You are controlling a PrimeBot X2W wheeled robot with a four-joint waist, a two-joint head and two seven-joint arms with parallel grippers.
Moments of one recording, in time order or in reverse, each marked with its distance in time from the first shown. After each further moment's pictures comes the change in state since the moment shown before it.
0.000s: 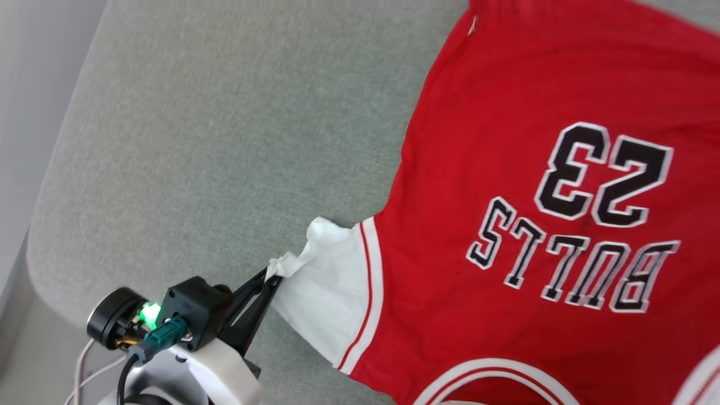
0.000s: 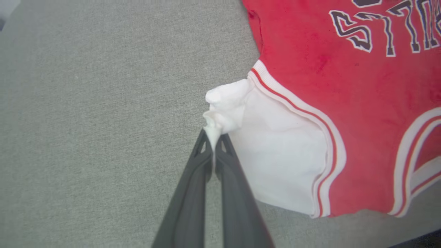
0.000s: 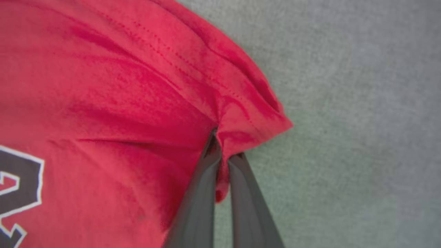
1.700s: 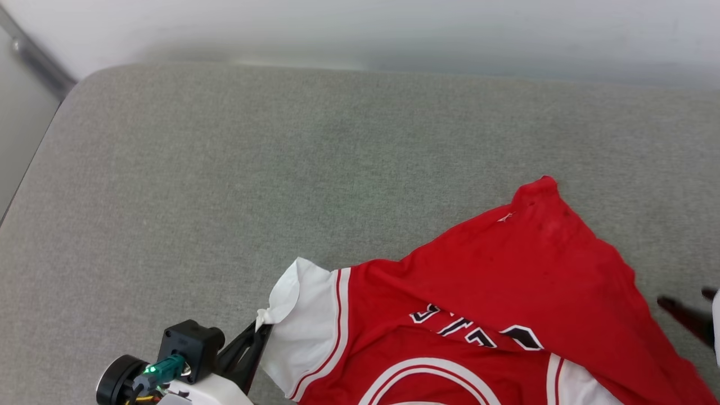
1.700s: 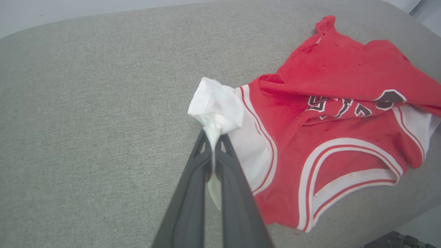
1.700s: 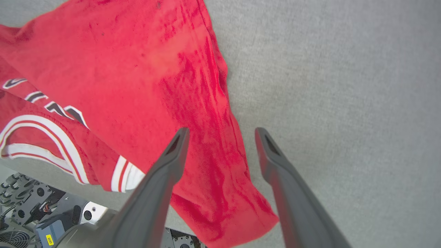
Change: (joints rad) left arm 0.159 -0.052 -0.002 0.074 -0.050 0.115 -0.040; right arm 0.723 0.065 -0.060 -0.496 0.264 0.000 -0.153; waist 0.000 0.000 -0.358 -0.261
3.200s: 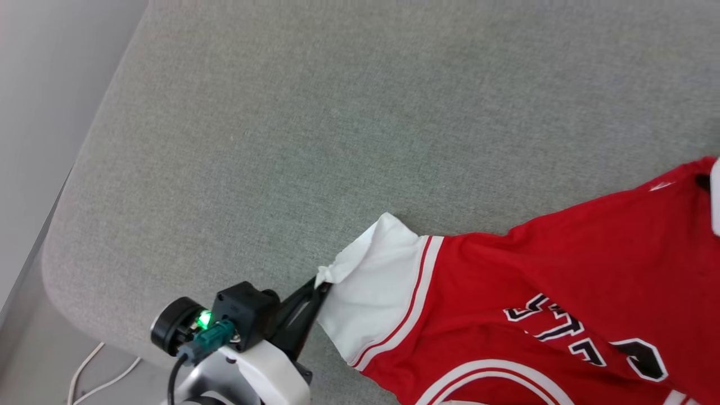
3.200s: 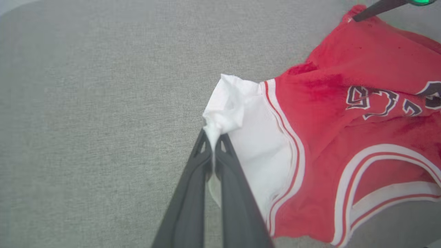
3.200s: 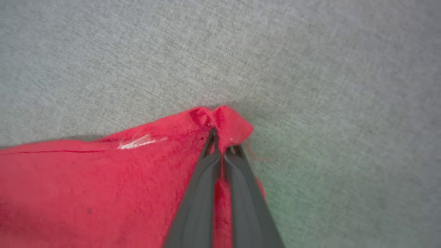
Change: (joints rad) left arm -0.204 -0.088 -0.116 0.023 0.029 -0.090 -0.034; right arm -0.542 -0.059 0.196 0.464 -0.147 0.000 -0.079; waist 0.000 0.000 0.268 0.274
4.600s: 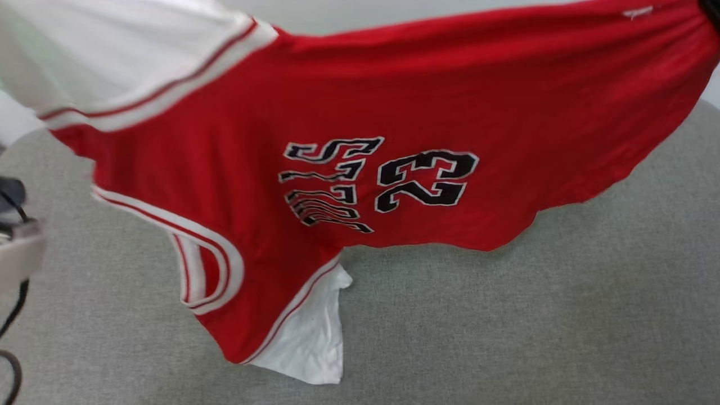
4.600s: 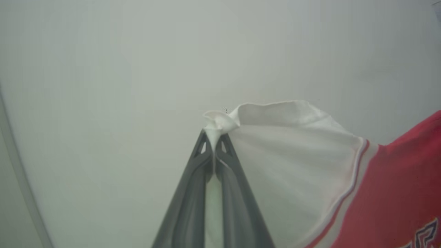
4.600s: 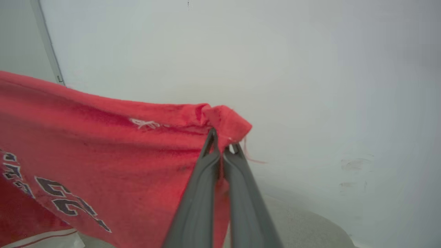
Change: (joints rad) left arm -0.233 0.330 0.554 -0.318 -0.016 0.136 -0.040; right arm -0.045 0.051 -0.041 -0.481 0.200 0.000 -0.395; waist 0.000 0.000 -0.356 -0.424
